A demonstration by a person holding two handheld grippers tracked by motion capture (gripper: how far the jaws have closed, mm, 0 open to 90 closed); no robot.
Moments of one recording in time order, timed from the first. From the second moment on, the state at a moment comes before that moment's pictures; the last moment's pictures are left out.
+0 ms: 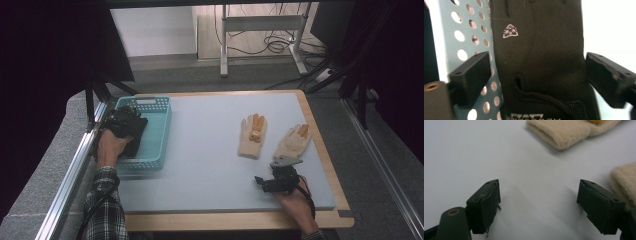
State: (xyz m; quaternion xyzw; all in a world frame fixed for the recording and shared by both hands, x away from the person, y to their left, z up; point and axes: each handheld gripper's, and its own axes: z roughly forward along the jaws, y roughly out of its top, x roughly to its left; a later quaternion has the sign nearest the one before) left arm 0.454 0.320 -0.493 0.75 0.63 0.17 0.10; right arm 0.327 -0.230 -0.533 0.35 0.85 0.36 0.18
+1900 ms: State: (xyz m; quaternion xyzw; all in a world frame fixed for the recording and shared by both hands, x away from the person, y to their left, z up) left arm 0.318 0.155 -0.455 0.82 0.36 0.15 0.42; right arm 0.327 -0.230 -0.533 0.35 0.85 0.36 0.18
